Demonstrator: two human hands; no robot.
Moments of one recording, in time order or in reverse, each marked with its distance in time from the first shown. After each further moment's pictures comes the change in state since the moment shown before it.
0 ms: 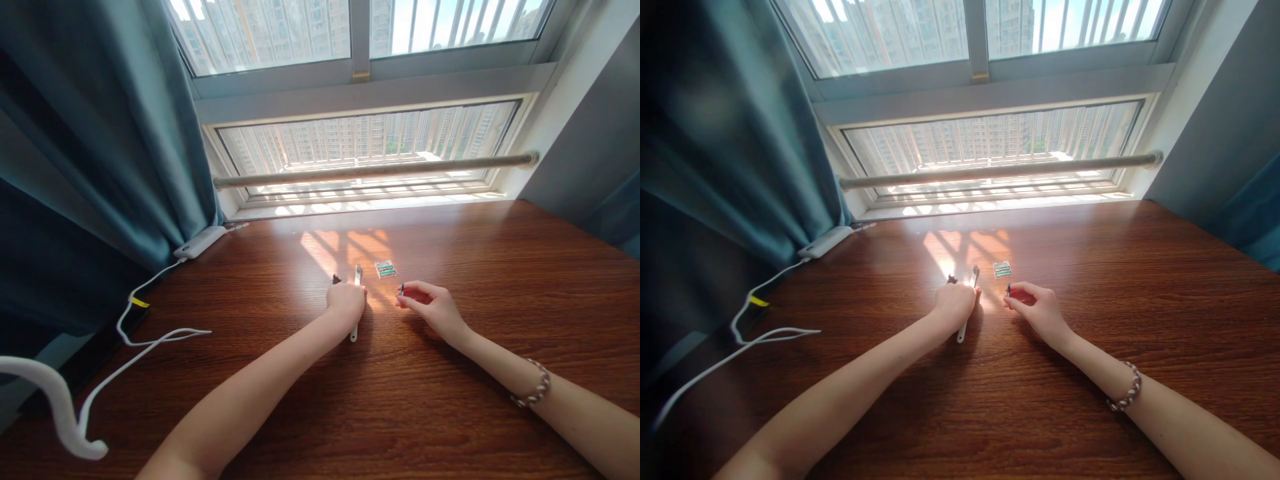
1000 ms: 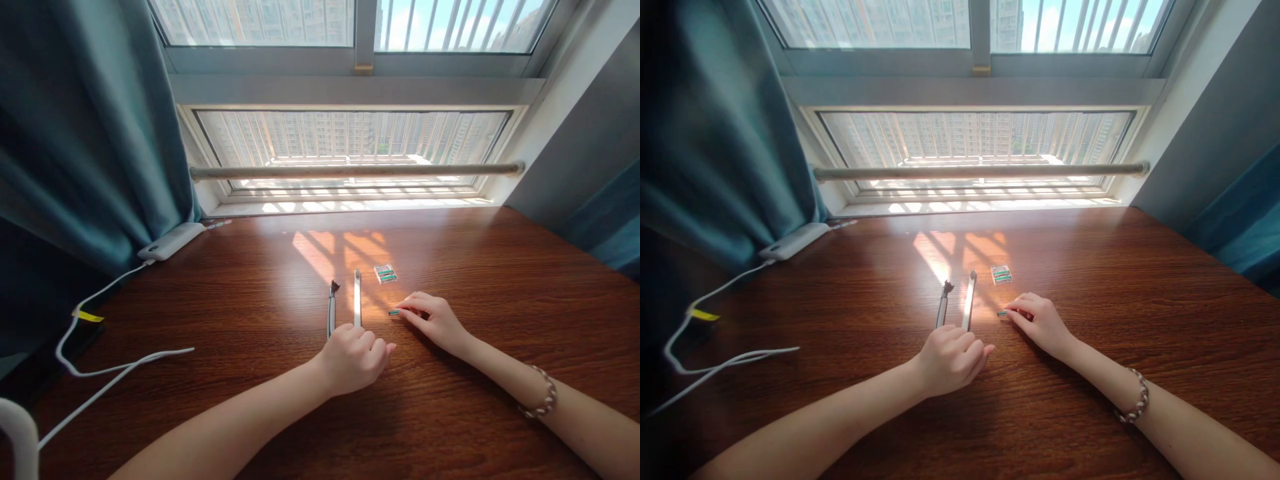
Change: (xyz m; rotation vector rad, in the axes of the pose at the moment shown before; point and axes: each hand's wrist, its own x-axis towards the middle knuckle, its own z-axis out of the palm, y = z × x) left_hand -0.059 -0.023 0.028 0.023 0.874 0.858; right_hand 0.003 0.001 -0.003 -0.615 -0.172 -0.243
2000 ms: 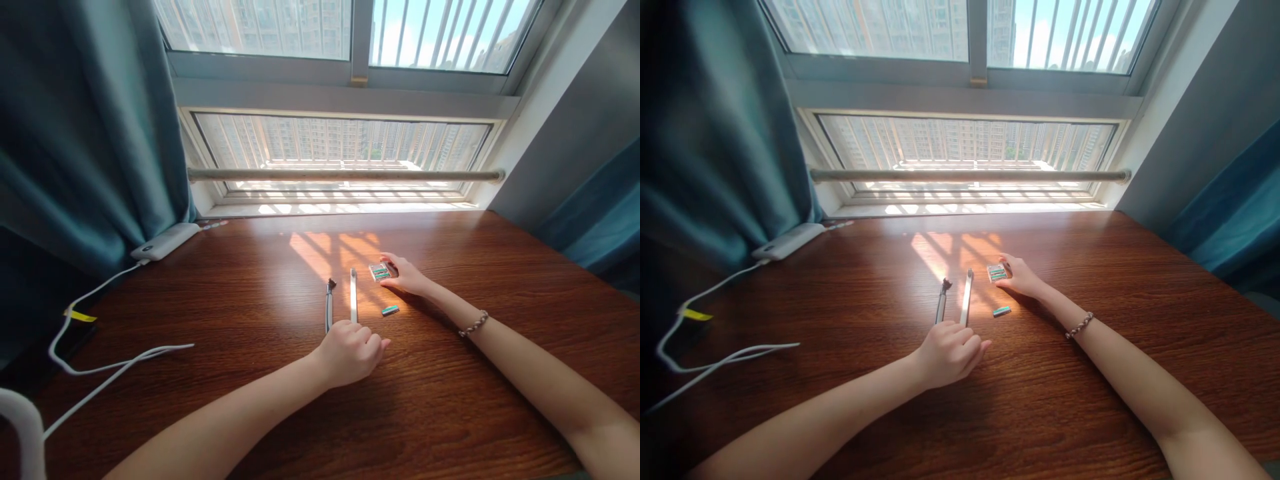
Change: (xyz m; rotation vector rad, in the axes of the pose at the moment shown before) left_hand -0.004 0.002 -0.004 -0.056 -0.018 -0.004; right_hand 0.081 0.043 0.001 -0.060 0.021 -0.025
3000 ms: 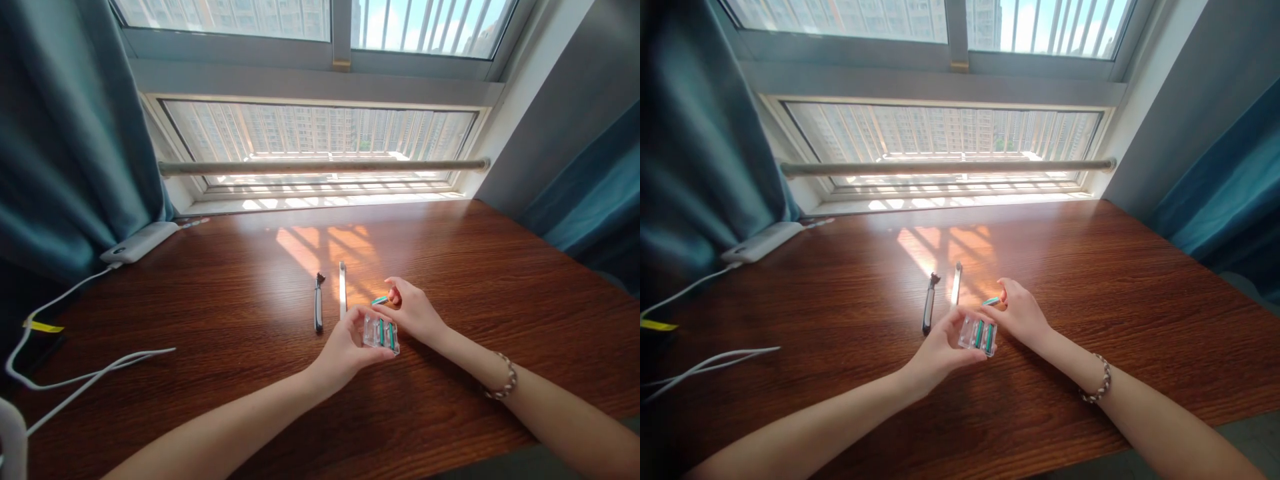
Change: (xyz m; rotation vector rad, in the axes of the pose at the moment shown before) left_hand 0.019 0.026 -0.009 -1.837 -0.007 -0.897; right_hand -0.086 -0.065 0.006 -0.125 0.117 0.224
